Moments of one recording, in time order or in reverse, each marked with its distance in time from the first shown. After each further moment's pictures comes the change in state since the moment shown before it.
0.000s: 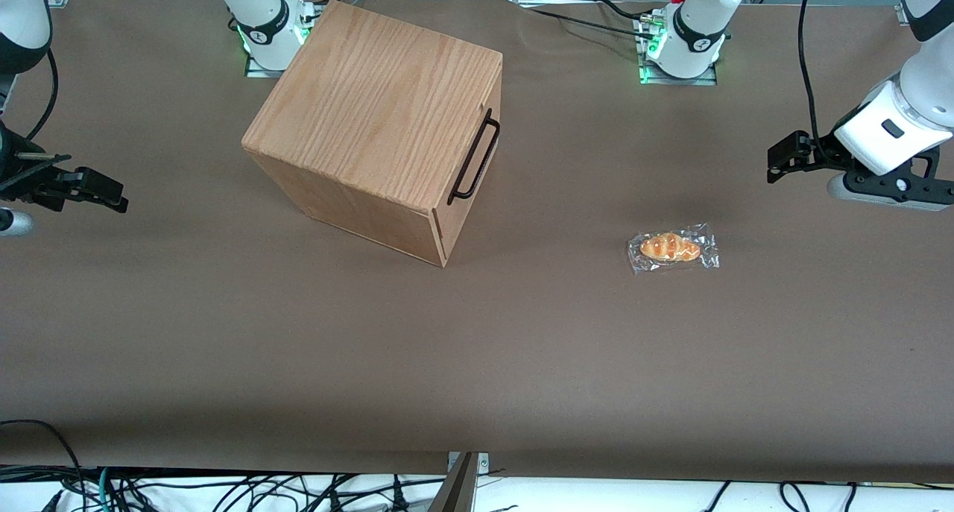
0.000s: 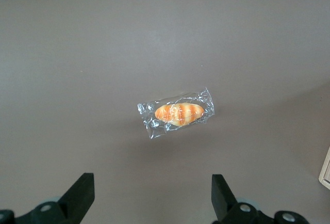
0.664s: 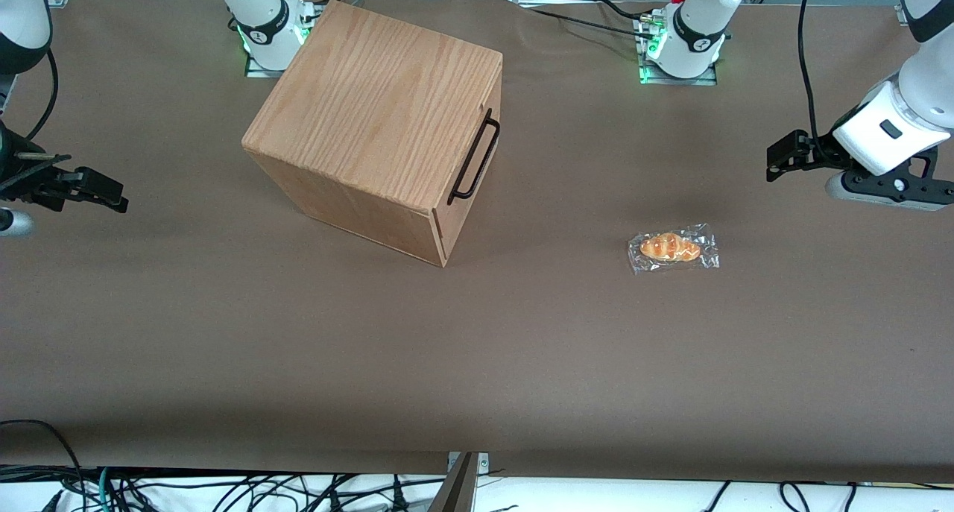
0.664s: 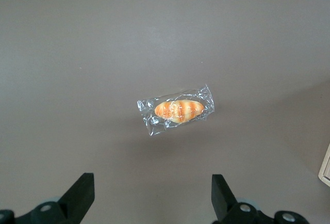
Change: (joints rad) arm -0.001 0.001 -0.002 0.000 0.000 -0.015 0.000
